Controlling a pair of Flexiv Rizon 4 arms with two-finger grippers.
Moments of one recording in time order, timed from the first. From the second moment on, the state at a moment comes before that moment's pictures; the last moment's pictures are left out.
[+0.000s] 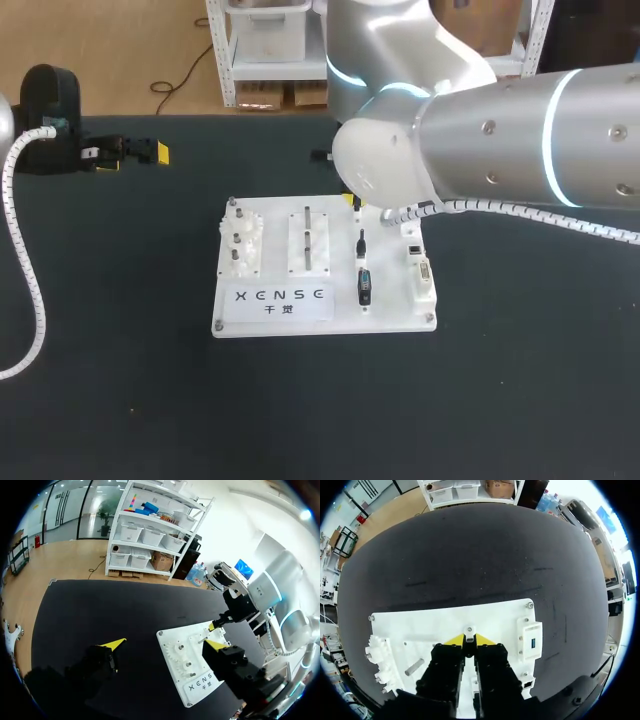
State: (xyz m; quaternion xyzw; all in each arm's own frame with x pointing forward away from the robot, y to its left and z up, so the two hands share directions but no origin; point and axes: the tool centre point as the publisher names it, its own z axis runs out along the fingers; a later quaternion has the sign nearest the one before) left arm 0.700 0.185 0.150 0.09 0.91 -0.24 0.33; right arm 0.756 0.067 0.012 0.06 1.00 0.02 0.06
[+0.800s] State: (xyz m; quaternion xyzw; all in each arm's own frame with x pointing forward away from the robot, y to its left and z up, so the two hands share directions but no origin) left arm 0.700 0.185 0.150 0.09 0.91 -0.24 0.33; right arm 0.756 0.070 0.021 0.05 1.00 0.02 0.06
